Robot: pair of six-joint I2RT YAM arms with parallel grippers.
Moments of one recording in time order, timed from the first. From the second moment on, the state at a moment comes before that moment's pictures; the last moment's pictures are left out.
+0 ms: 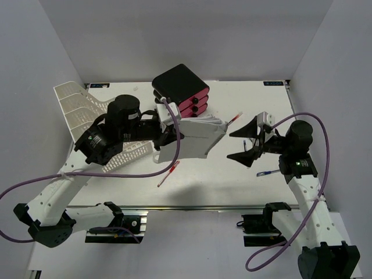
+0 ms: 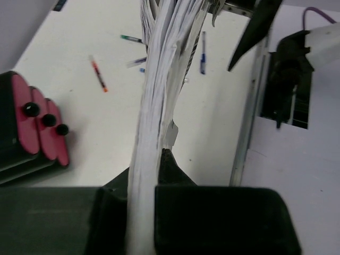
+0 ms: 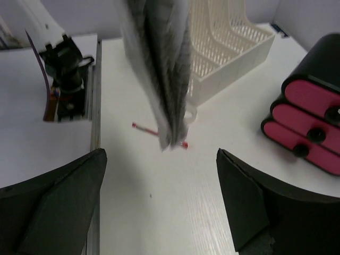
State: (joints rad) left arm -0.73 1.14 1.50 -0.72 0.47 0.27; right arm 0.09 0.79 0.72 -0.07 -1.33 -0.16
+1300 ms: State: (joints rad) left arm -0.73 1.14 1.27 -0.33 0.74 0.04; right arm 0.35 0.98 0.91 0.32 -1.26 0.29
